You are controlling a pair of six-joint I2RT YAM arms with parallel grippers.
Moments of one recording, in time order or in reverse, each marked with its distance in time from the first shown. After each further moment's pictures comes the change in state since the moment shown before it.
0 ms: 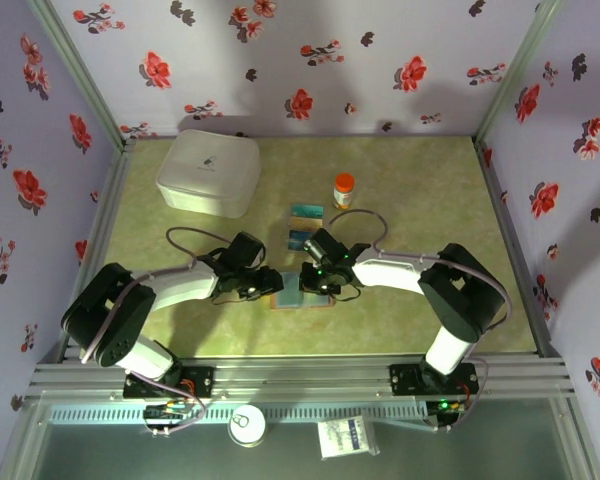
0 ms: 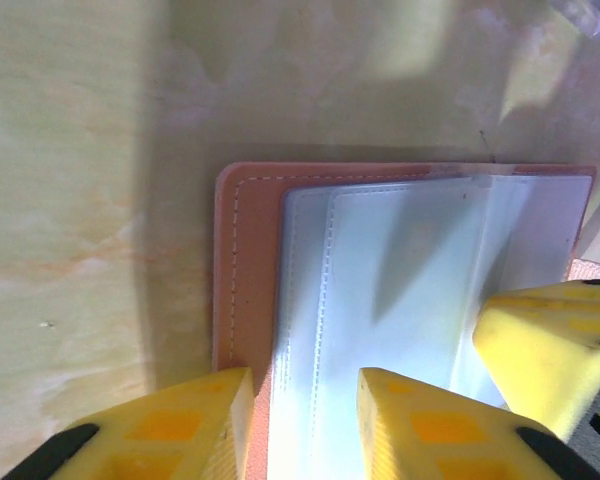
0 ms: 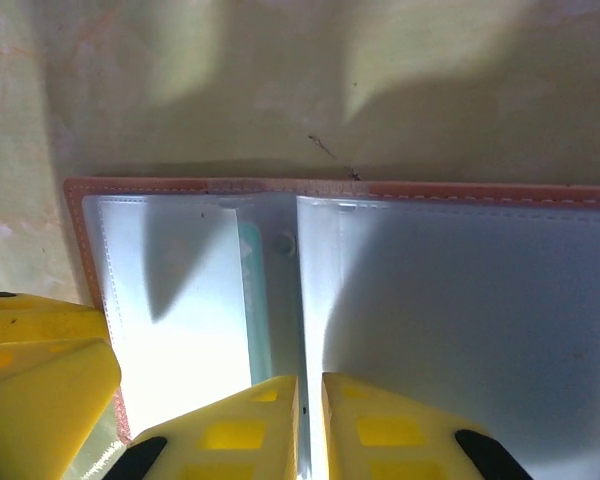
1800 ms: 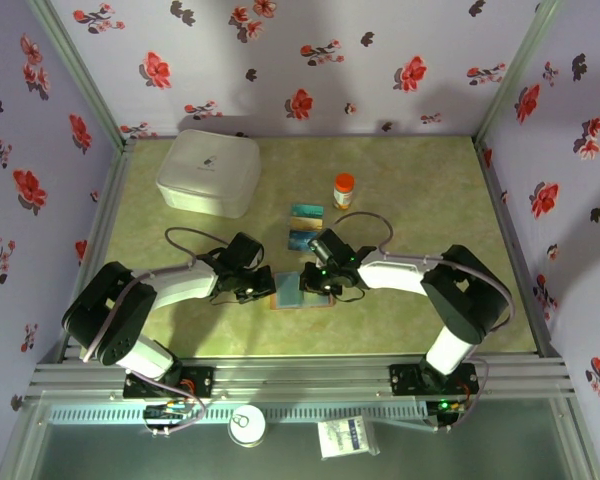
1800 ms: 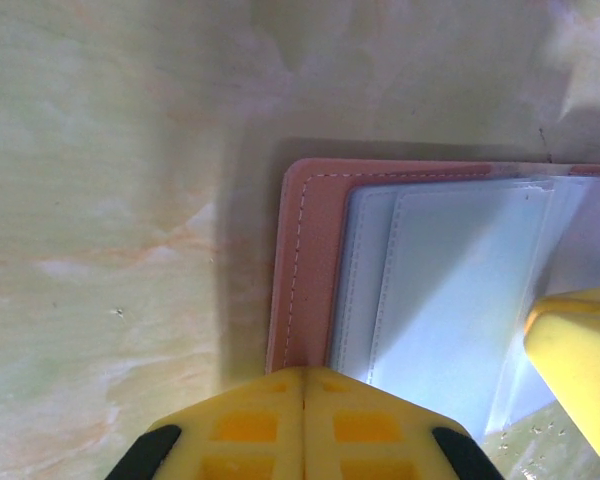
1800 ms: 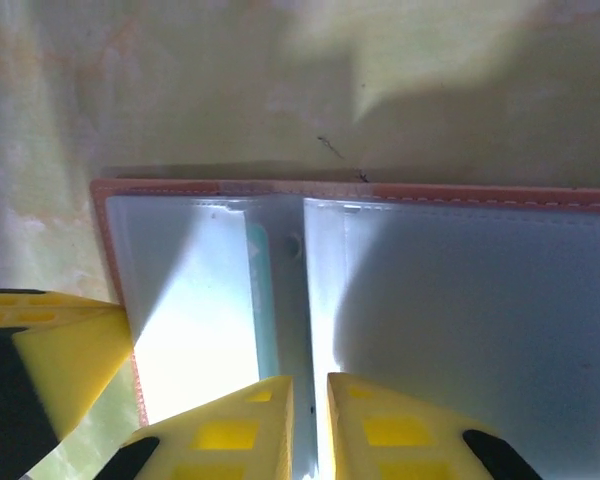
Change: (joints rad) left arm 0.014 0.009 0.003 -0.042 -0.008 0.009; right arm -0.033 -0.029 -0.062 0.096 -0.062 0.001
